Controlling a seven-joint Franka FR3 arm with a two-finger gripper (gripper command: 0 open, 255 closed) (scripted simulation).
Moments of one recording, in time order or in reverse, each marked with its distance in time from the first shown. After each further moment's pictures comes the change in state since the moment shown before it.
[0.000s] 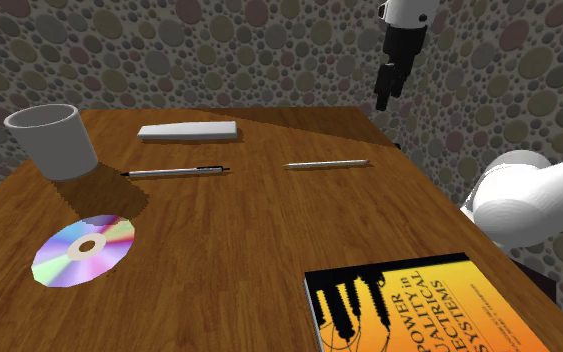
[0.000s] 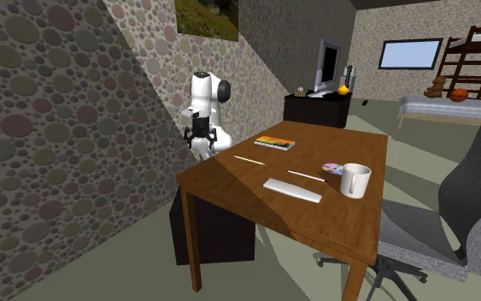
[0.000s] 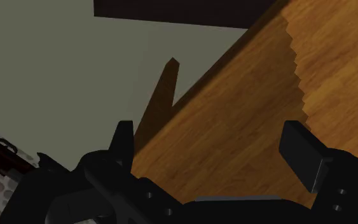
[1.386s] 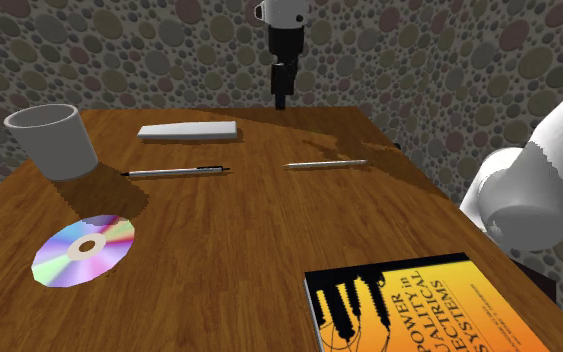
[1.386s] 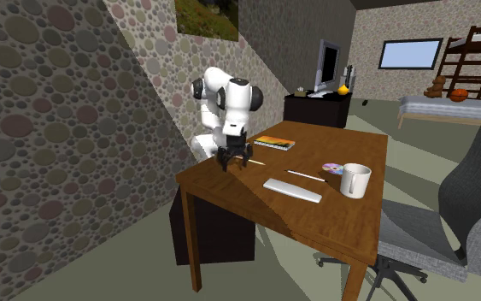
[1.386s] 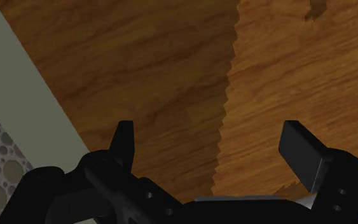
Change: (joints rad) arm 0.178 0.629 0.109 0.470 0.077 0.175 -0.157
